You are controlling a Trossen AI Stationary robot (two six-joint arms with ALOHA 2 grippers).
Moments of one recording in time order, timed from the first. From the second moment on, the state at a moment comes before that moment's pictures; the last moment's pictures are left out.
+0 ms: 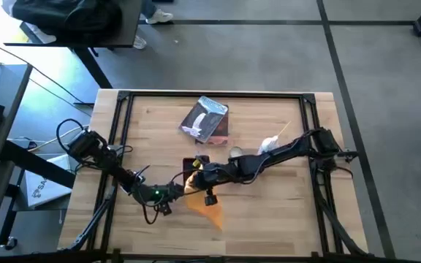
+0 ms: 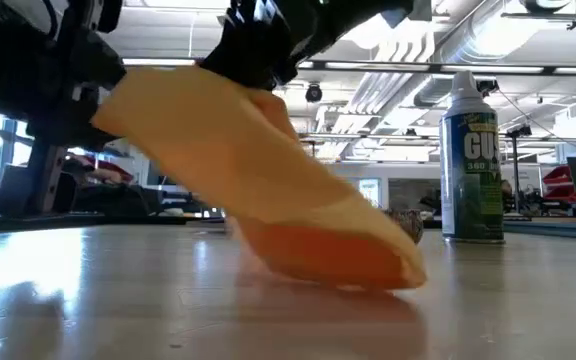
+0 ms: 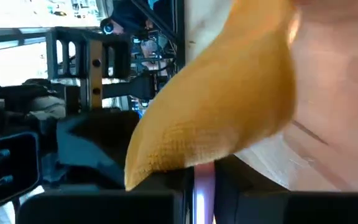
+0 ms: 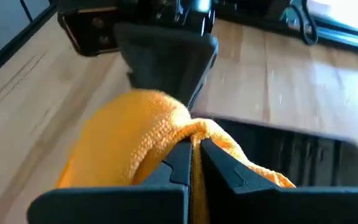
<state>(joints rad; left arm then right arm) -0.66 1.78 0.39 1.21 -0.78 1.48 0.25 2.01 1.41 -0.08 0.07 -0.07</state>
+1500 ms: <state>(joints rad) -0.68 1.78 0.35 1.28 -0.89 1.52 0.27 1.96 1.41 -0.11 0.13 0.01</state>
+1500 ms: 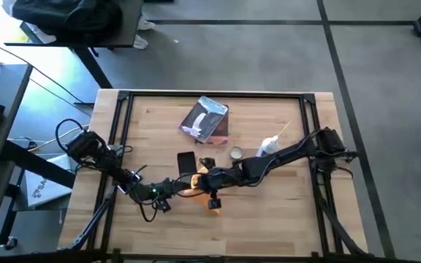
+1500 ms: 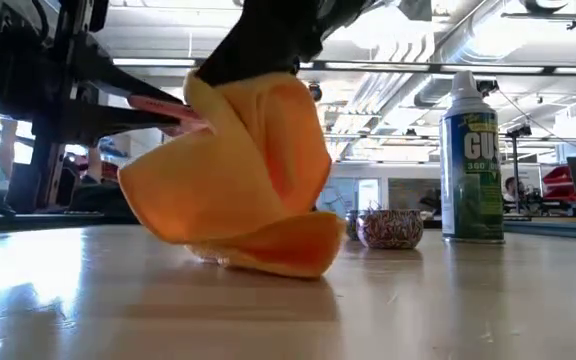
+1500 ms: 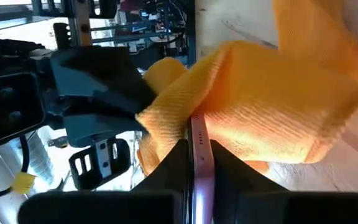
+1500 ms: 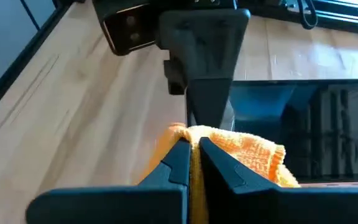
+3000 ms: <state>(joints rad) -0.67 1.78 0.36 1.29 -0.87 1.49 0.16 1.96 1.68 -0.45 0.09 -0.47</state>
